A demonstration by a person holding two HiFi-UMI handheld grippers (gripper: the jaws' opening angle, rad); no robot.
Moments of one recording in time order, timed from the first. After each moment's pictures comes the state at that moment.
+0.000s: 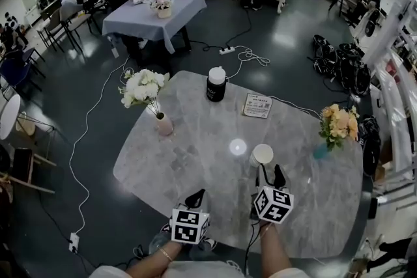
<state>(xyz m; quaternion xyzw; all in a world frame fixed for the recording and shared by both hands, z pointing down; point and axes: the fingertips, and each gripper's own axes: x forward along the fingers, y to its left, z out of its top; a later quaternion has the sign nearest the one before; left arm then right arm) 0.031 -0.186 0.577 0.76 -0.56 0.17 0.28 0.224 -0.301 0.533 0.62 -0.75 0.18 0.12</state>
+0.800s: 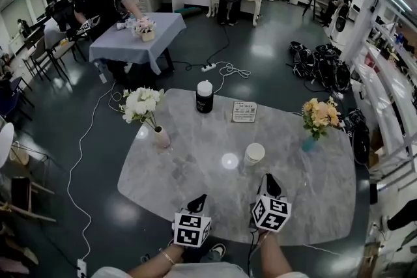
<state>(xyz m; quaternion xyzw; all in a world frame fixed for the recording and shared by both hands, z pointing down) 0.029 -0.158 0.545 0.81 -0.51 0.18 0.24 0.229 -0.228 0.497 0.67 -0.71 0.16 0.10</state>
